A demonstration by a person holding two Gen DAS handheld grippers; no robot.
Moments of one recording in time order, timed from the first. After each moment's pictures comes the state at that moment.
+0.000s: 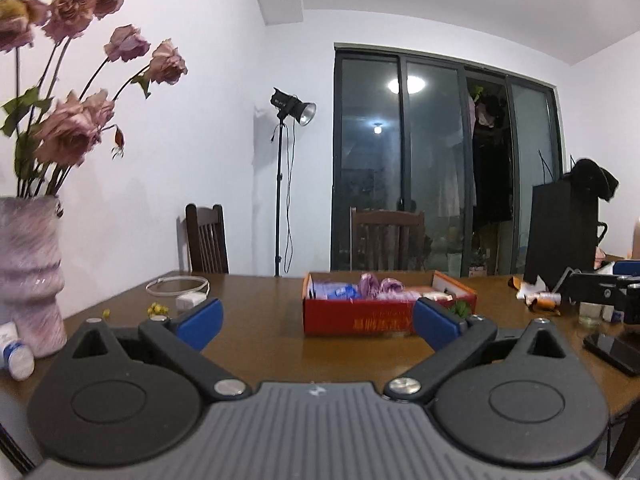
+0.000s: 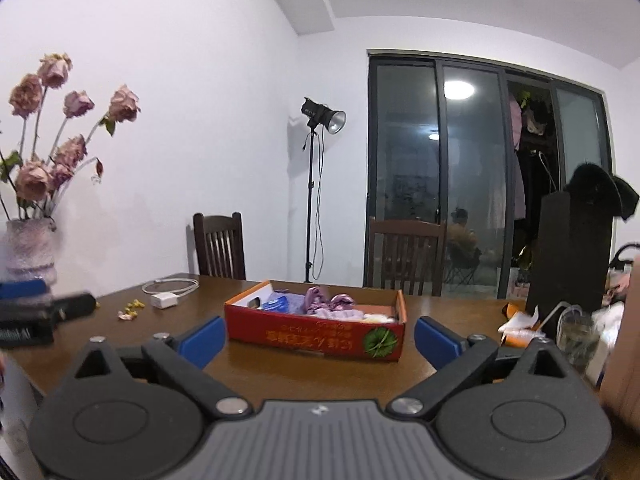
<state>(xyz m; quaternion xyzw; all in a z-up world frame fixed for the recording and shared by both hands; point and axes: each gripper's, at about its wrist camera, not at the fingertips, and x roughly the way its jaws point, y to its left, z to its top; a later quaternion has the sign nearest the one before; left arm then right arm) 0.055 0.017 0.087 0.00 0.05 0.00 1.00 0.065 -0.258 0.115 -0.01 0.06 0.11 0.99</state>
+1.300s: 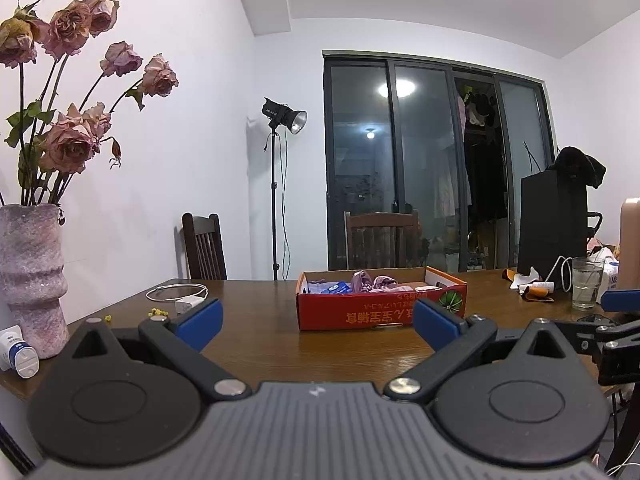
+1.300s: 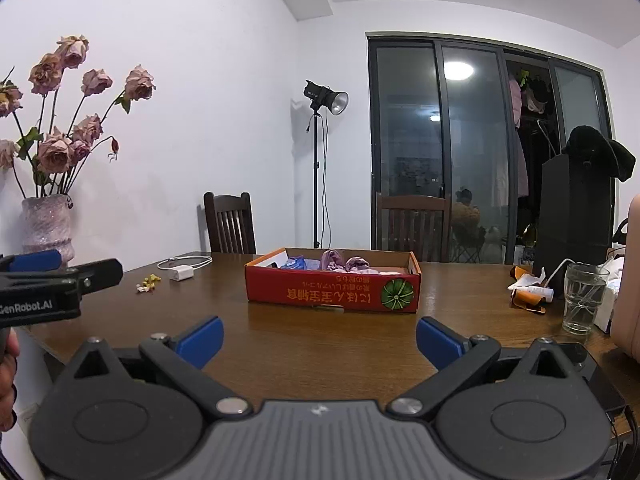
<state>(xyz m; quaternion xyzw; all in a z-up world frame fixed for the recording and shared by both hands) 0.036 0.007 0.075 0.02 0.03 0.00 1.00 0.032 -0.245 0.074 0.00 0.09 0.12 0.99</state>
